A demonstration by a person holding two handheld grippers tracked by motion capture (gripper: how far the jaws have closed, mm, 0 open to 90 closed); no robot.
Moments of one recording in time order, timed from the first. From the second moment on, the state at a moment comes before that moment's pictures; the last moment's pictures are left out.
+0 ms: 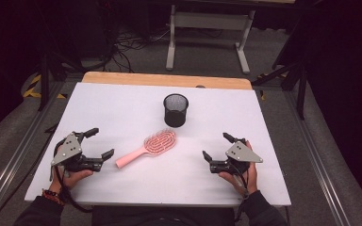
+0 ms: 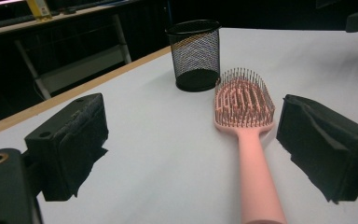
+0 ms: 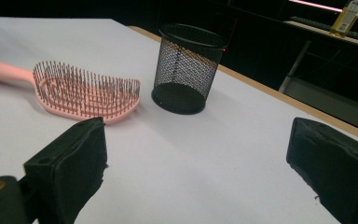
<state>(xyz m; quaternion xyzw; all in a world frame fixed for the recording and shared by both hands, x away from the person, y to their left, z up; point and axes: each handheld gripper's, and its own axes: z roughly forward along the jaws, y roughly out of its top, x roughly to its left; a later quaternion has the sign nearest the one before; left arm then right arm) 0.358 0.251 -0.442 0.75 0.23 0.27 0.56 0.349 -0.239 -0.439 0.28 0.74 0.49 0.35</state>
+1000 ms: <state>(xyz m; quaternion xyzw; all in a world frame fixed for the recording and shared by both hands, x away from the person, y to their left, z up) 0.402 0.181 -0.401 0.90 0.27 0.11 0.33 0.359 -0.248 -0.441 0.31 0.76 0.48 0.31</state>
